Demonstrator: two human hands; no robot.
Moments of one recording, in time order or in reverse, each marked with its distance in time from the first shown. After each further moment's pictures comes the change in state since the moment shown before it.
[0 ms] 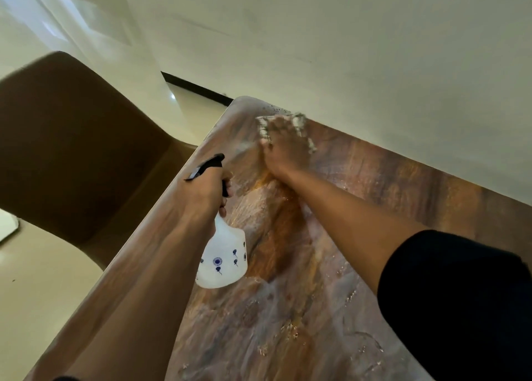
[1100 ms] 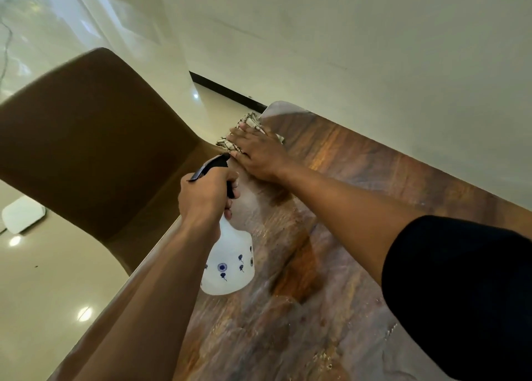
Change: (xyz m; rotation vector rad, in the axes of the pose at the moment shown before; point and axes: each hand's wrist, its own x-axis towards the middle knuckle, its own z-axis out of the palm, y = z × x) left_hand 0.032 0.008 -0.043 -0.017 0.089 0.020; right_hand 0.053 -0.089 0.028 -0.047 -0.209 -0.528
